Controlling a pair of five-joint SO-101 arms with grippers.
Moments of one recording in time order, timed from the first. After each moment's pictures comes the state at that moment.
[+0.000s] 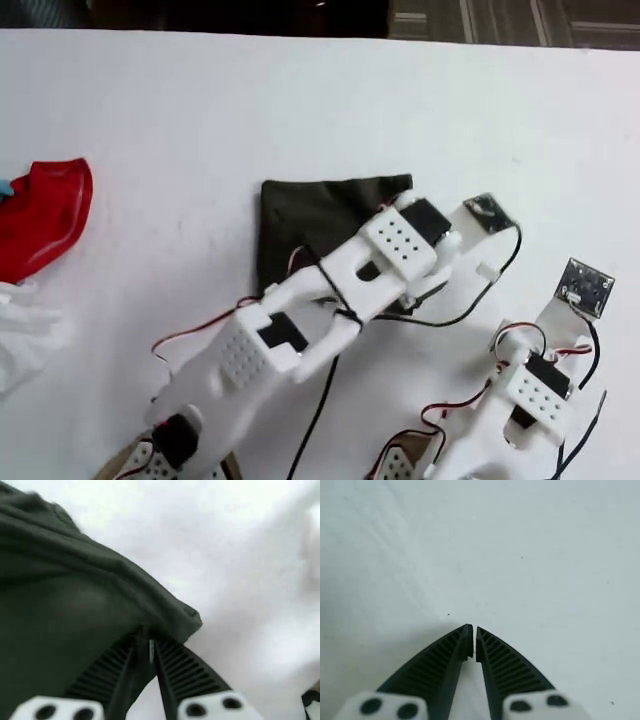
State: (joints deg) left arm 43.3 42.5 -44.3 93.4 -5.4; right arm 36.9 -52.4 82.8 38.1 11.2
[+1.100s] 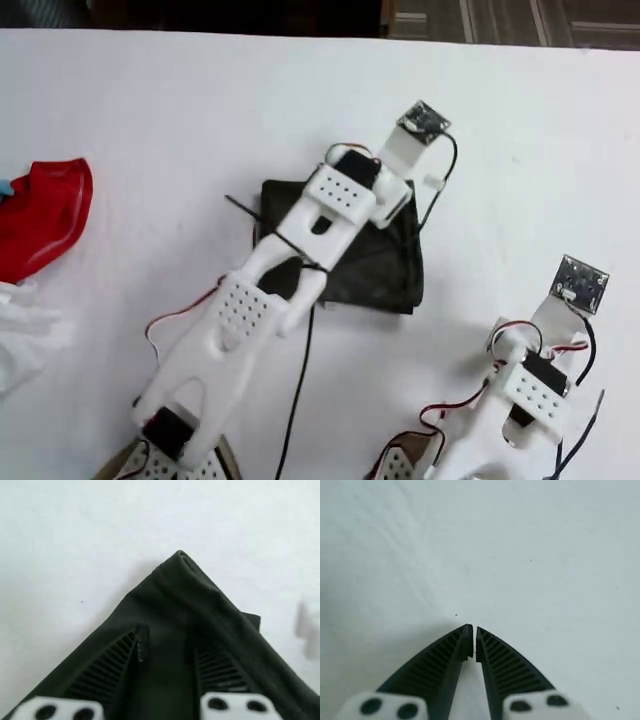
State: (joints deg) left arm 28.3 63.1 -69.1 78.3 -5.4; right arm 35.3 -52.4 82.8 38.1 11.2
